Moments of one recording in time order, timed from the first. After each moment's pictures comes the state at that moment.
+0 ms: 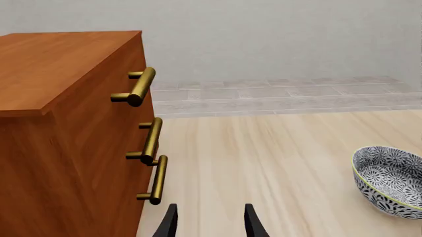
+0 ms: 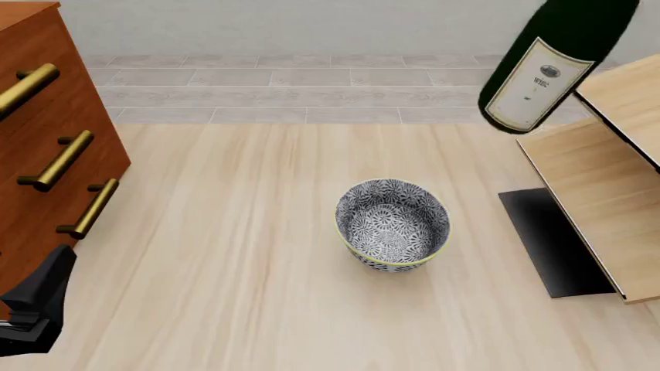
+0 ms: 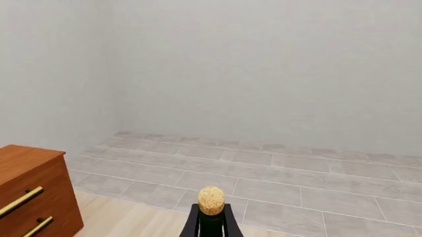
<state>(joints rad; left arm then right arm) -0.05 0.02 0.00 0.07 0.01 0.31 0.76 -1.00 0.14 0.06</state>
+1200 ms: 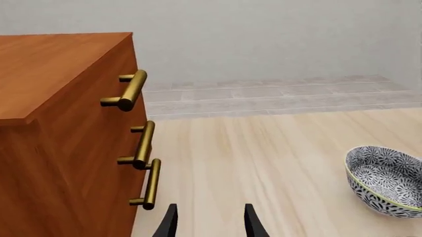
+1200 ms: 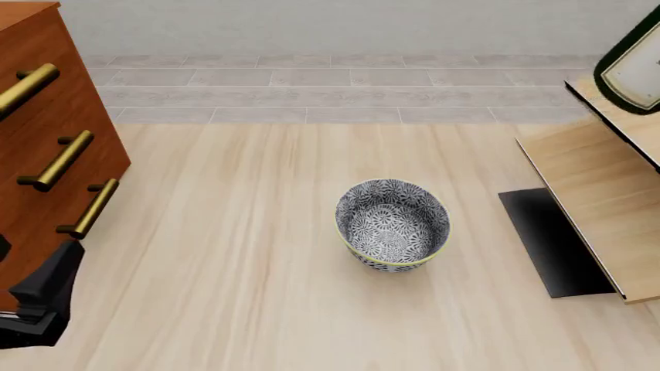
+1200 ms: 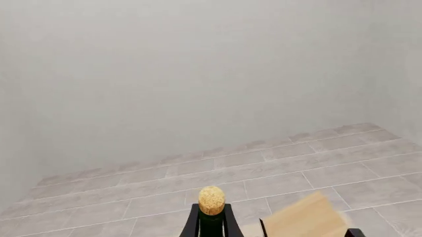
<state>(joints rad) -0.08 0.10 0.00 -0.01 0.01 -0.05 0.67 -1.15 0.36 0.19</state>
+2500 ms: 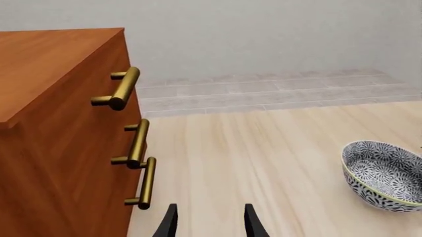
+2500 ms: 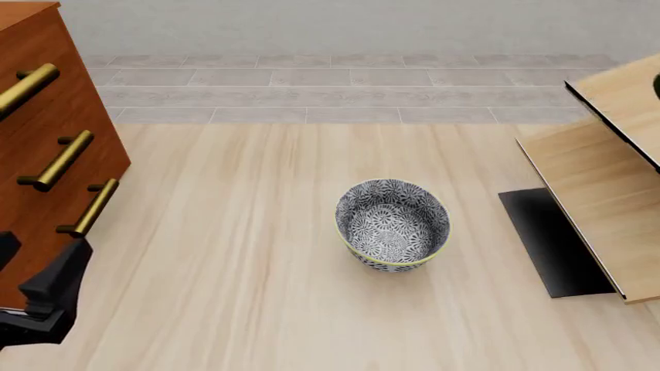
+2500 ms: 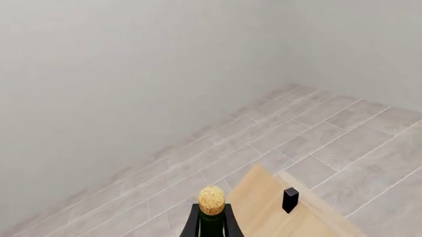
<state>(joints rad) -0.10 0.16 0.00 -0.05 0.01 -0.38 0.74 -1.23 0.50 0.37</state>
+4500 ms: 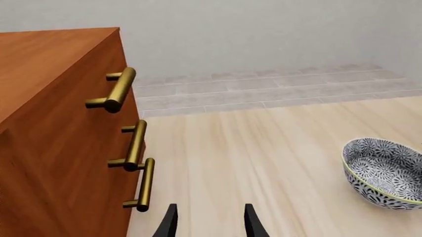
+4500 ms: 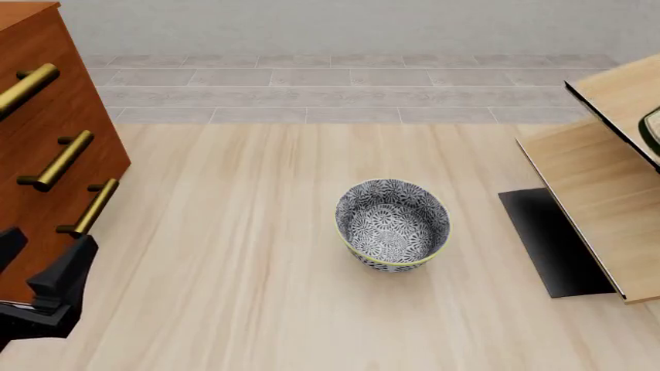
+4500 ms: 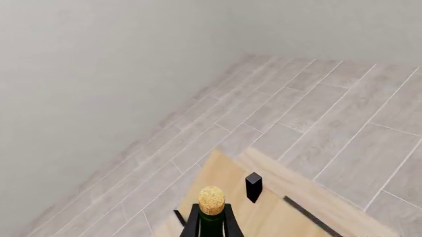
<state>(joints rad) -0.11 0.23 0.00 -0.10 0.03 -0.54 0.90 -1.06 0.33 0.47</state>
